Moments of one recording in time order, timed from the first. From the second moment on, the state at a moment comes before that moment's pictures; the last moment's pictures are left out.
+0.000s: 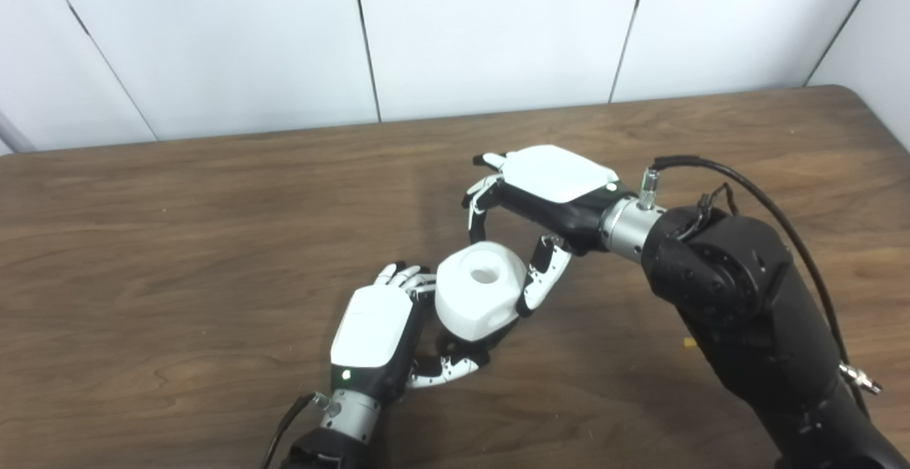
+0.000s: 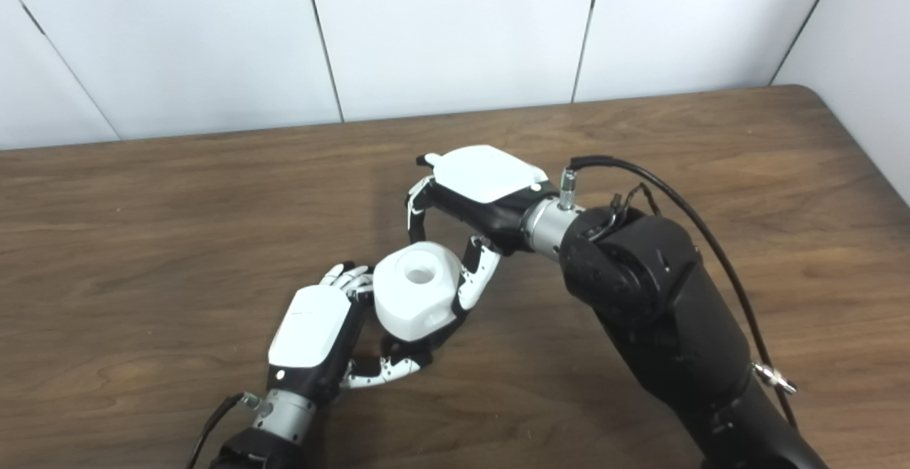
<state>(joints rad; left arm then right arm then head) 0.03 0.15 -0.50 -0.18 1.02 0.11 0.04 -0.45 -0.34 0.34 -0.59 -0.93 0.32 0.98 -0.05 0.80</state>
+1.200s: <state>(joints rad) 0.03 0.15 -0.50 -0.18 1.02 0.10 0.04 -0.45 -0.36 0.34 -0.59 -0.93 0.31 1.04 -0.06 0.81</state>
